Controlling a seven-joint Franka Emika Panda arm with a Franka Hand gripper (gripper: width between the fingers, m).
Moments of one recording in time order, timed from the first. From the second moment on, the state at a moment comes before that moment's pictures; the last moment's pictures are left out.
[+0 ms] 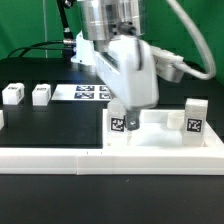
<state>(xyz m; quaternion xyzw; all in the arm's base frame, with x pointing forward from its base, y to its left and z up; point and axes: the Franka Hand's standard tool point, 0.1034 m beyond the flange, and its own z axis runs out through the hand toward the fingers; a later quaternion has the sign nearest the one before) 0.623 0.012 0.066 -0.80 0.60 0.03 0.06</state>
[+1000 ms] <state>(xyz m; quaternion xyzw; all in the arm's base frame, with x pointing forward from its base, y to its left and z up) 0.625 0.004 0.066 -0.97 0.26 0.00 0.03</state>
